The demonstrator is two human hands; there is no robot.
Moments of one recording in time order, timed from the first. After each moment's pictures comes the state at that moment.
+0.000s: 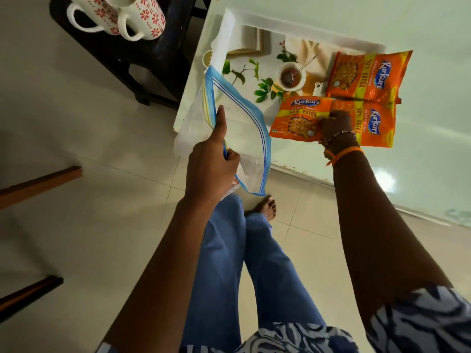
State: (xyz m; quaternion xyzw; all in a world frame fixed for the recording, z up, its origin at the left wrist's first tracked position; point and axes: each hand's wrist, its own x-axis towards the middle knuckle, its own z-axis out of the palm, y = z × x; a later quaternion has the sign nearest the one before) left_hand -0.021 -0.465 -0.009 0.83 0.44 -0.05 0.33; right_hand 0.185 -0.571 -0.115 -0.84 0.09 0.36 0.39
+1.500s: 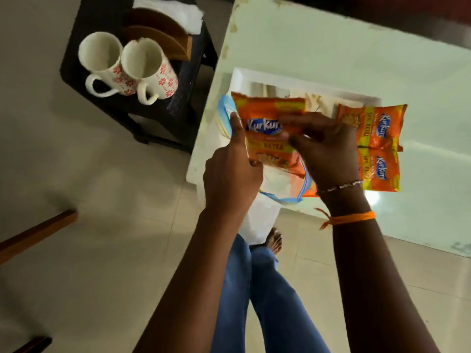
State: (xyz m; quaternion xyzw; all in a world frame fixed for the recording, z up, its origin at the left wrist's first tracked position) left_hand 0.037 -0.388 0.022 0.85 0.42 -0.07 0.31; right_hand 0.137 -0.475 0.014 -0.79 -0.17 0.26 0.54
